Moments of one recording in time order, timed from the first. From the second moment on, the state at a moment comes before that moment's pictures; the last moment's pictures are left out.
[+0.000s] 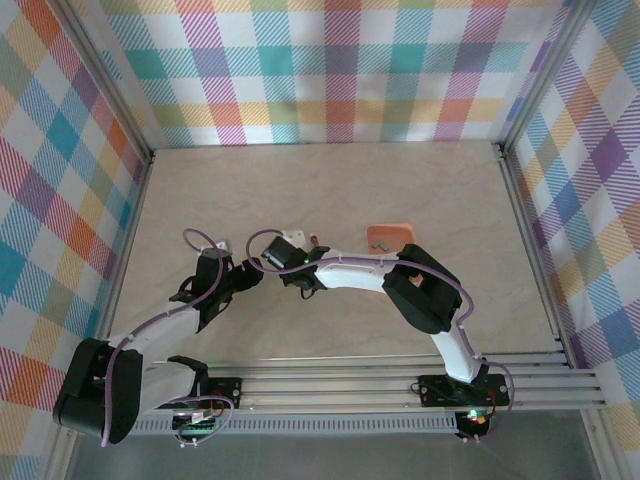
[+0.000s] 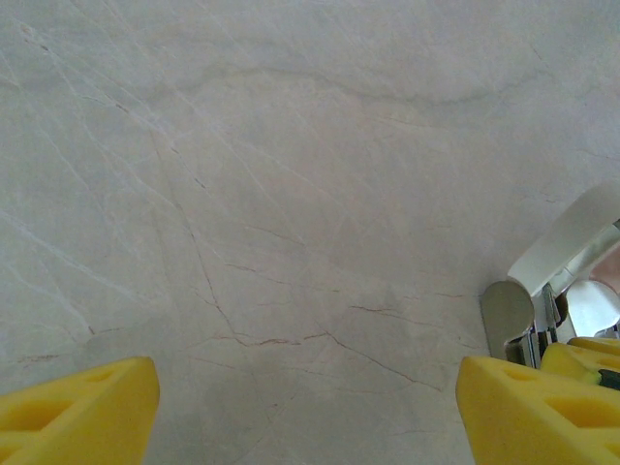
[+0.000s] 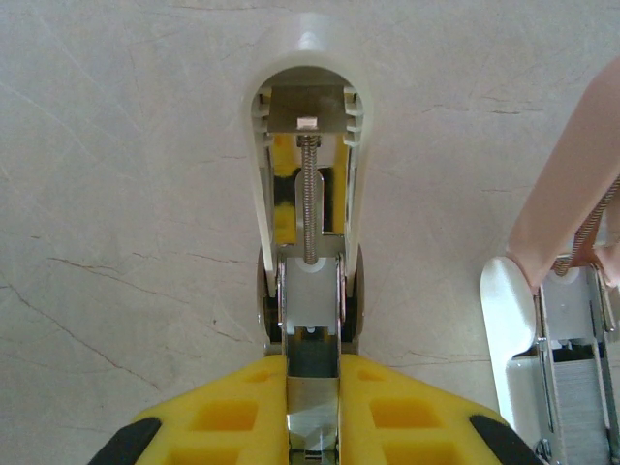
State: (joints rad) left arm -0.28 1.12 0.36 0.05 -0.02 -0.59; right arm 1.04 2.09 1.46 -0.42 0.40 0.64
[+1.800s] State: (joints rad) left arm -0.28 1.12 0.36 0.07 -0.02 -0.59; right arm 0.88 1.97 1.28 -0.20 0.03 0.80
